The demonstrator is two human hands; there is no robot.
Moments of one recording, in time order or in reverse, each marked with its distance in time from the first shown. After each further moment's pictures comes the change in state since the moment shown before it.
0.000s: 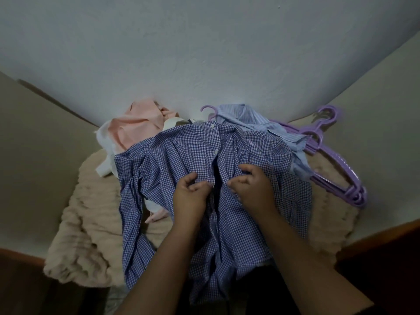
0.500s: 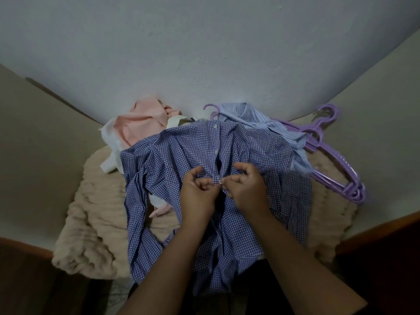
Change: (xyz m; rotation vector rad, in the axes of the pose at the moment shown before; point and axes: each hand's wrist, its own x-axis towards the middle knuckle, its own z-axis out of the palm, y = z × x) left_hand -0.017 0.003 0.001 0.074 -0.038 0.163; right_hand -0.022 -0.008 0.018 0.054 0.011 -0.031
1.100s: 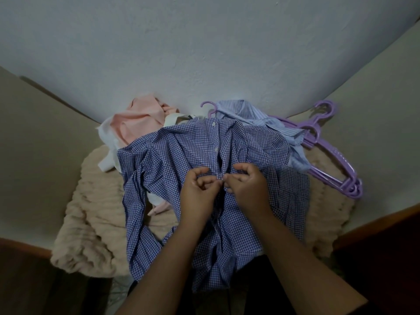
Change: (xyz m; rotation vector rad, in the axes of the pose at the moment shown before) left_hand -0.007 -0.001 -0.001 -0.009 -0.060 0.050; right_hand -0.002 0.004 -0.006 0.060 0.029 0.026
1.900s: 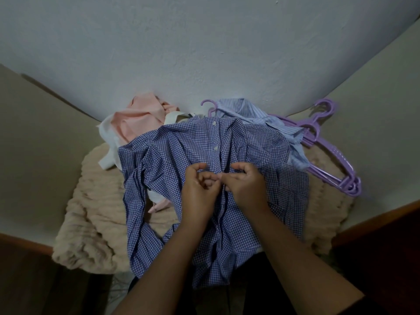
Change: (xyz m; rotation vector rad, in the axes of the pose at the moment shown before) left_hand -0.004 -0.002 0.000 0.078 0.006 0.155; right_hand -0.004 -0.004 0.004 -0.033 0.015 -0.006
